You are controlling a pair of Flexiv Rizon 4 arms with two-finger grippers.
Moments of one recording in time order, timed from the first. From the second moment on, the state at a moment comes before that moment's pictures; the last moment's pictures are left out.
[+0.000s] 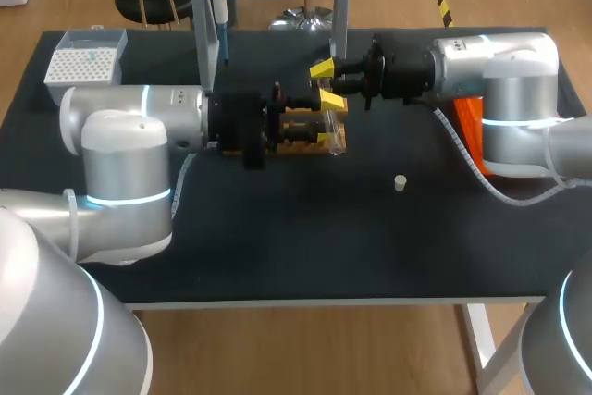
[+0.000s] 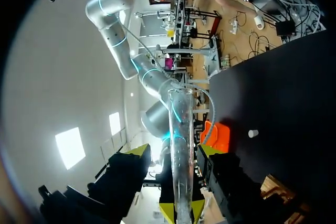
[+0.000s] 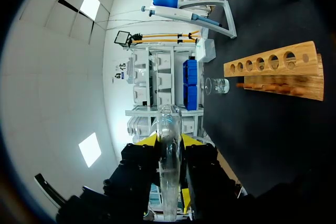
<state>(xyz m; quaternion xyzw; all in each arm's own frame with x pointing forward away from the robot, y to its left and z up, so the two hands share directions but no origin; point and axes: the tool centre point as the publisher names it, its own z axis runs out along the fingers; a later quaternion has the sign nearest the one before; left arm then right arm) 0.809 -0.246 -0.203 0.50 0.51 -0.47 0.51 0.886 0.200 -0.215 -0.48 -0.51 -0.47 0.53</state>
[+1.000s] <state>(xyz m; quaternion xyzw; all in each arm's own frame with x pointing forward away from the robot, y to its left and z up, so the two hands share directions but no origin) 0.808 -0.246 -0.207 0.50 0.51 -0.48 0.51 0.886 0.200 -0.213 -0.48 -0.51 -0.47 0.53</state>
